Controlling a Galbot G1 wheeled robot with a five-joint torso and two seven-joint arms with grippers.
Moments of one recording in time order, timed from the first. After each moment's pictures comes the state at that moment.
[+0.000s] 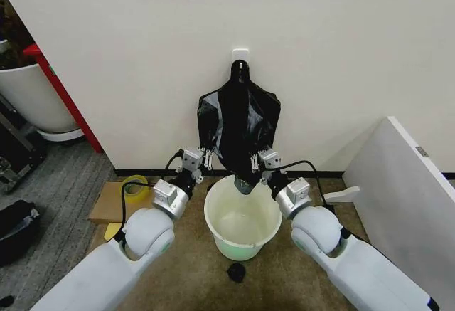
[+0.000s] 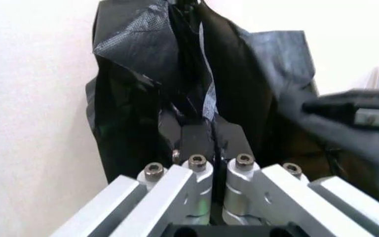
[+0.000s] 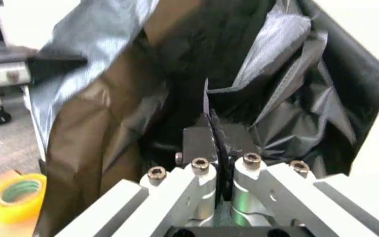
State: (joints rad) left arm 1.00 -0.92 -0.01 -2.06 -0.39 0.00 -0.20; right arm -0.97 0.95 -0.02 2.07 0.43 -0.14 0.22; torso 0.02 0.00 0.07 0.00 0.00
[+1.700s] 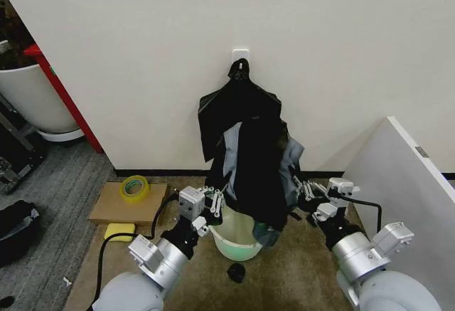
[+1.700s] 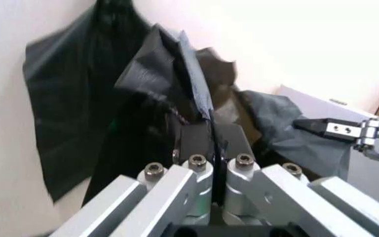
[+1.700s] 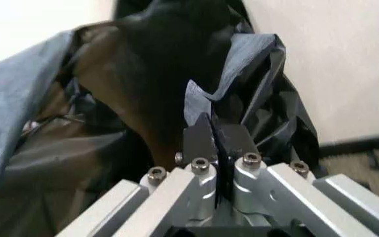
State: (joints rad) left arm 1.40 -0.87 -0.05 -2.44 -0.50 0.07 -0.25; right arm -1.62 1.02 0.46 2.50 0.92 -0.23 0.36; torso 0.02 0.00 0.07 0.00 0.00
